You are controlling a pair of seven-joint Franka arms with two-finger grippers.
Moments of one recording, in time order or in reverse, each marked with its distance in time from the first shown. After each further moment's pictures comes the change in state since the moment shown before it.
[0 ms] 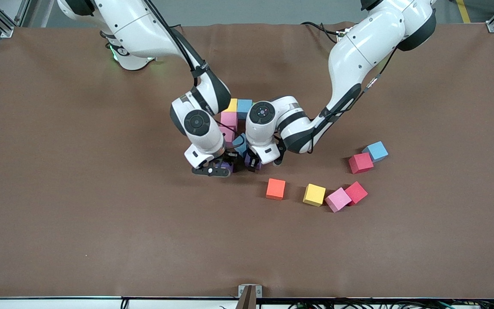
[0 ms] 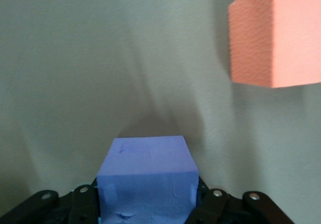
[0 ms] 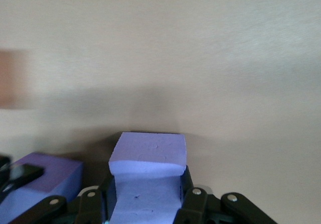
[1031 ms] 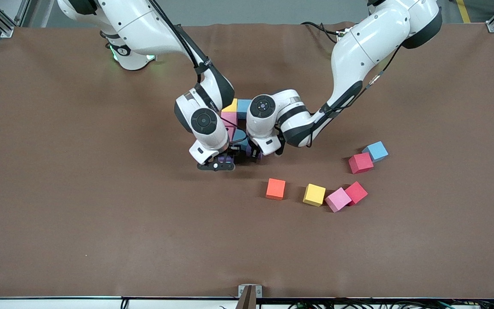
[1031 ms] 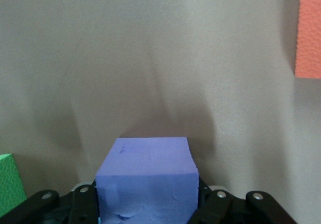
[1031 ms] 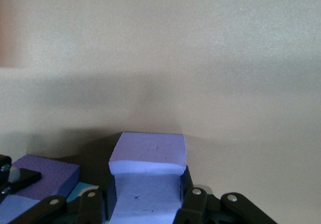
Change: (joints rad) left arm 0.053 -0.022 -0.068 -0.091 0.000 -0.006 -0.093; right arm 0.033 -0.005 0.012 -0.011 0.000 -0.042 -0.019
